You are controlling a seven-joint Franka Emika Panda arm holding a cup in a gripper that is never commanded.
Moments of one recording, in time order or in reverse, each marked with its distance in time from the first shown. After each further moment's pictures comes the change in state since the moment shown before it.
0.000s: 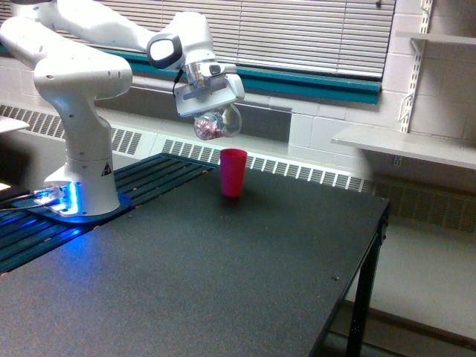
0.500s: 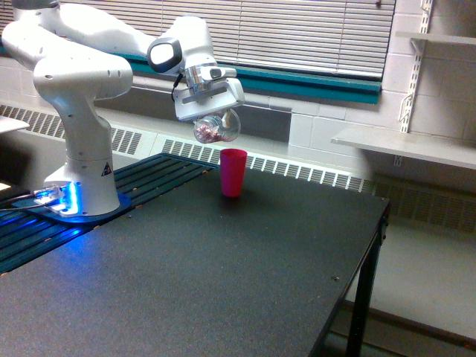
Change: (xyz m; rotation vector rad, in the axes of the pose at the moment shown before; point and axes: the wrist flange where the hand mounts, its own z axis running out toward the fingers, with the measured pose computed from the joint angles) arm -0.002 -0.002 0.009 -0.016 -0.011 -0.042
